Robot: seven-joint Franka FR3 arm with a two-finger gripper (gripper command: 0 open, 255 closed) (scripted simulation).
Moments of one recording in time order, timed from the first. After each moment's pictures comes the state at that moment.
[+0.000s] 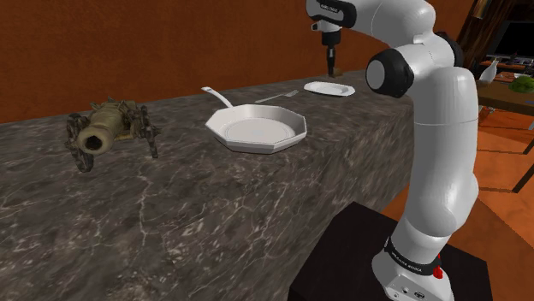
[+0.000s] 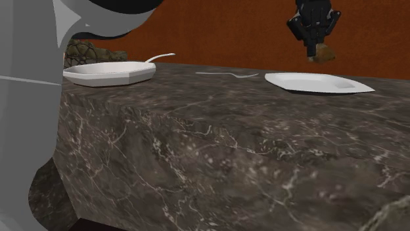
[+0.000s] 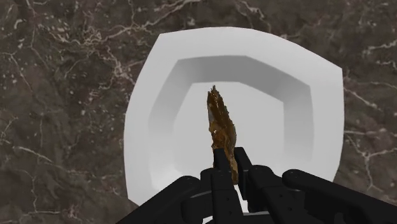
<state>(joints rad) -0.23 0.37 -0.51 -1.01 -0.04 1.38 -1.15</state>
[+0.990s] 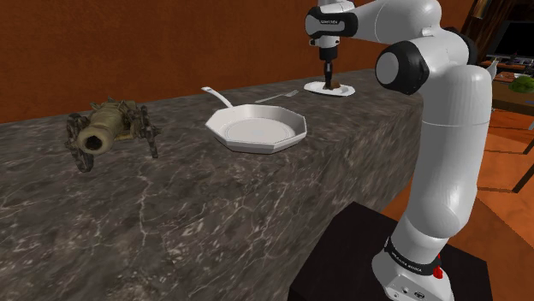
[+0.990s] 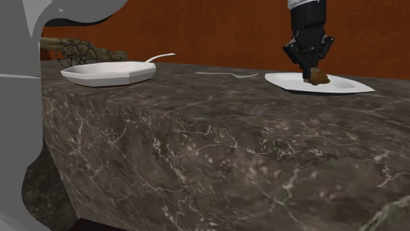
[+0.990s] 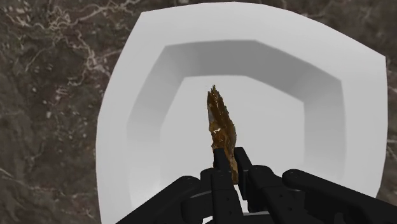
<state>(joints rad) -0.18 0.28 -0.51 -1.29 -0.09 1.57 -1.10</state>
